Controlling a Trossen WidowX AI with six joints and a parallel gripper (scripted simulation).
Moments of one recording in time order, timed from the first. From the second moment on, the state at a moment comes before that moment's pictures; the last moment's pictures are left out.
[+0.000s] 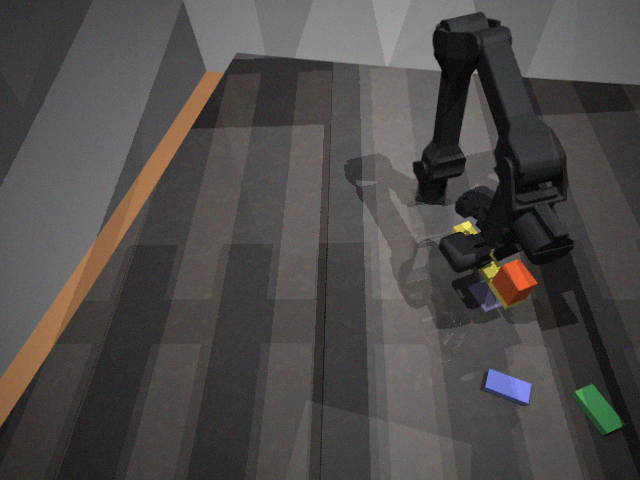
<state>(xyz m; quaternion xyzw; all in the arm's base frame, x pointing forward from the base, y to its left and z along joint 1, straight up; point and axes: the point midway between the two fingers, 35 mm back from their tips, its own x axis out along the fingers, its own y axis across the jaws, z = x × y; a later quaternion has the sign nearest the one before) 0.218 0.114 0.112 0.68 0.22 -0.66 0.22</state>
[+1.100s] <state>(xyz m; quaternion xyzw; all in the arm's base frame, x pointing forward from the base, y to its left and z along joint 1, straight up) 0.218 0.113 0.110 0.68 0.22 -0.66 0.22</state>
